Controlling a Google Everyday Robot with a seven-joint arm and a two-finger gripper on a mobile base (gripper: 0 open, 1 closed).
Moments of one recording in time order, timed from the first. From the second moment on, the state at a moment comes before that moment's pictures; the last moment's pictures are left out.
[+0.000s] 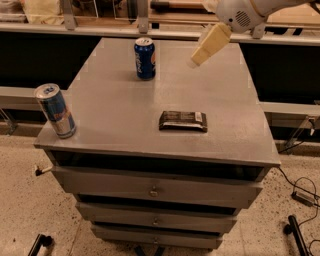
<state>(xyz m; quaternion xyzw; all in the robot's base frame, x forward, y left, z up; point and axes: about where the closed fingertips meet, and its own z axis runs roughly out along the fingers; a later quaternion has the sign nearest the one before) 0.643 -0.094 1.011 -0.59 0.69 0.09 0.41</state>
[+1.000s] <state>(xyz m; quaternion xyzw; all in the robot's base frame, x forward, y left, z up) 0.742 -0.040 0.952 -0.48 0.69 0.19 0.50</state>
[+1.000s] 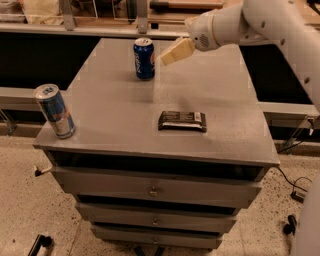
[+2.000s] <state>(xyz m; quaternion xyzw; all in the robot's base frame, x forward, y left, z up) 0.801 0.027 0.896 -0.47 0.70 0.23 0.49</state>
